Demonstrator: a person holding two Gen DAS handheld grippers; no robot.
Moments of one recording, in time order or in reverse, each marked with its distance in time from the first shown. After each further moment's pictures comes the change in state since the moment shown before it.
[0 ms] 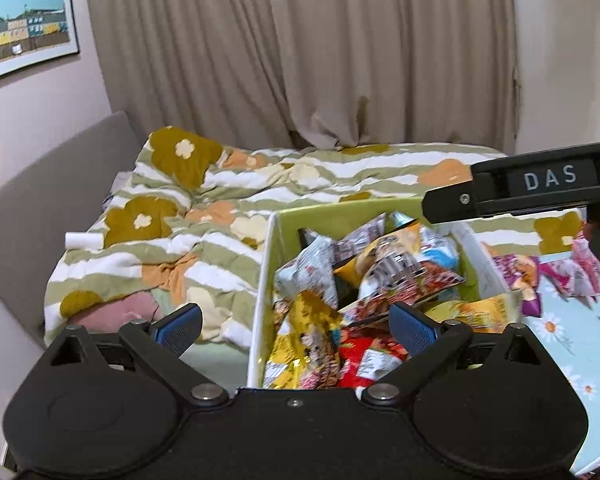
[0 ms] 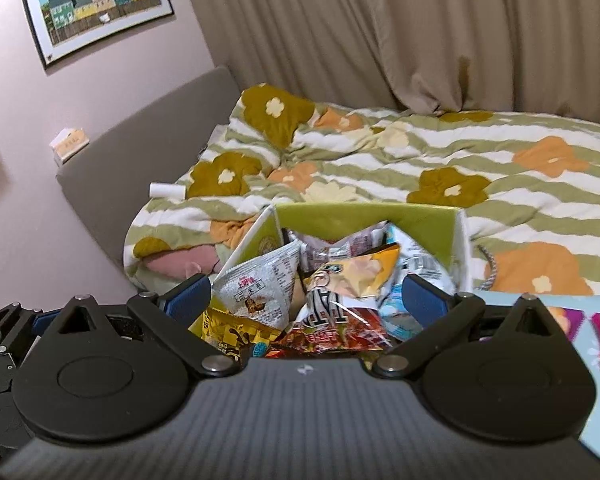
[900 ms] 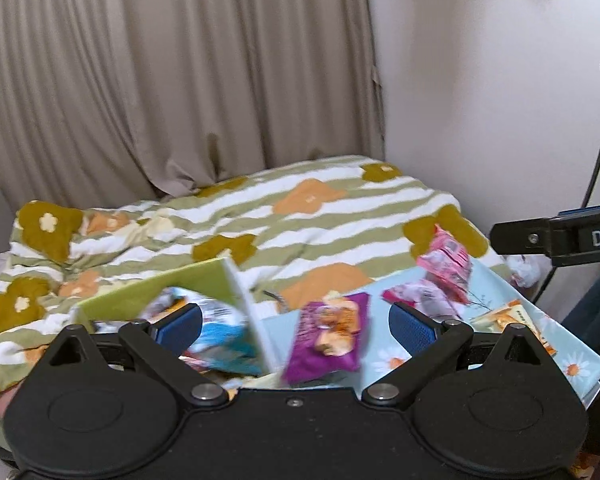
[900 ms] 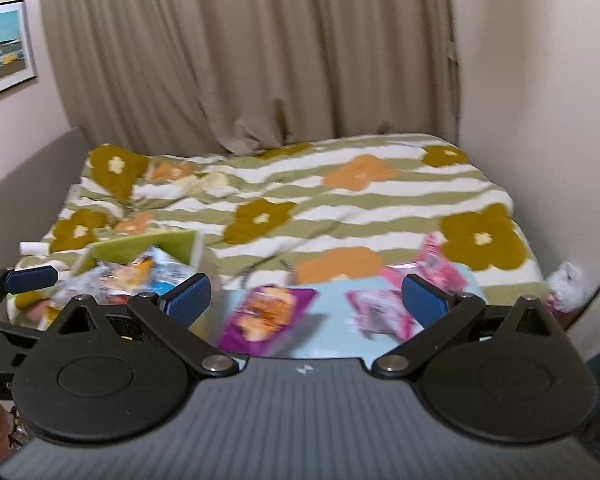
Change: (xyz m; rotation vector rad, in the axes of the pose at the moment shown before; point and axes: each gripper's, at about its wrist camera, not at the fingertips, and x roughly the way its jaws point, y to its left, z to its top) left arm 0.002 -0.180 0.041 0.212 -0.071 -0.304; right arm -0.163 -0.162 -0.046 0.164 -0.110 -0.424
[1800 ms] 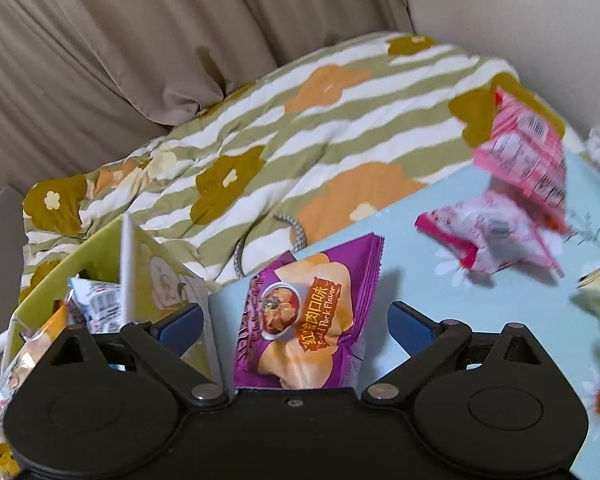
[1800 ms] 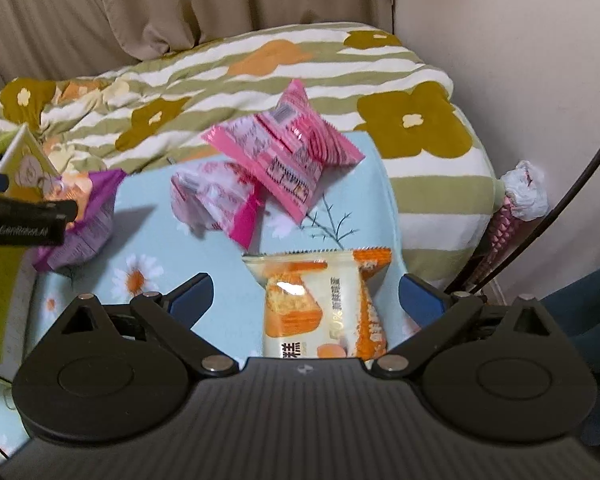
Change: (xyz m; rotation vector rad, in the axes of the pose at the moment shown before) left arm 0.207 -0.083 -0.012 0.180 0.326 0.232; right arm 0.135 -0.136 -0.088 0.047 0.283 -0.129
